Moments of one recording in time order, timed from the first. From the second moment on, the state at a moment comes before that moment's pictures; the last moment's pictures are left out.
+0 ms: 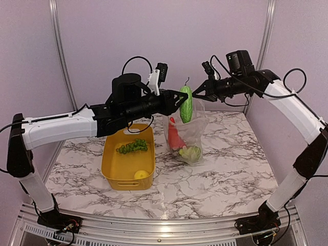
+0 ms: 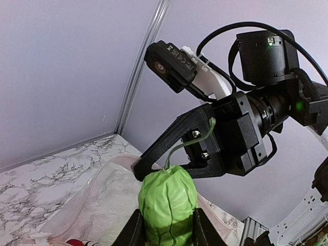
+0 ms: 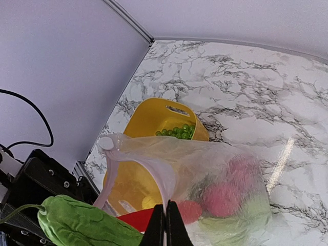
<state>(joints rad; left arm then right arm) -0.97 1.71 1.50 0.21 0.06 -0.38 0.50 1.60 1.78 -0.78 -0.52 0.42</state>
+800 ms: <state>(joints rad) -0.98 1.66 1.66 -0.28 -0.31 -0.55 0.50 1.60 1.68 -0.72 -0.51 0.41</state>
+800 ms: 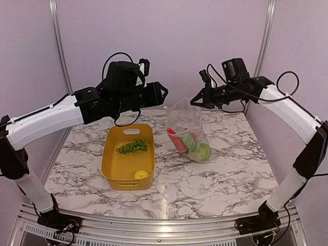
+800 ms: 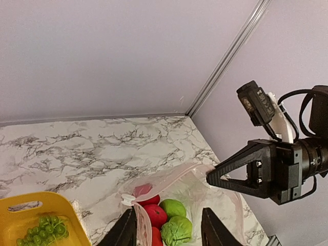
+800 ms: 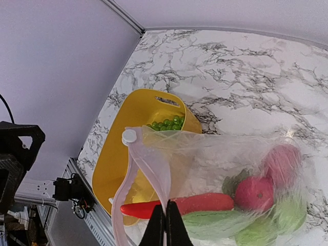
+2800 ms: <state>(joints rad) -0.90 2.06 2.11 -0.42 0.01 -0.69 0.46 1.71 2.12 -0.95 -0.19 0.21</state>
